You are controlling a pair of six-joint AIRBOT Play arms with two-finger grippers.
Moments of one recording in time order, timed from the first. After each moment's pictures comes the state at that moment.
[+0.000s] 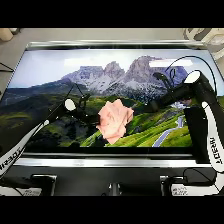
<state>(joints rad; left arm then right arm) -0.42 -1.58 1.09 0.99 -0.94 -1.61 -0.05 -1.55 1.37 -0.97 1.48 0.87</state>
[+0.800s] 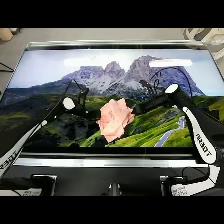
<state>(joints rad) -0.43 -1.53 1.11 1.00 -0.87 -1.60 0.07 -1.65 1.25 -0.75 1.24 0.83</state>
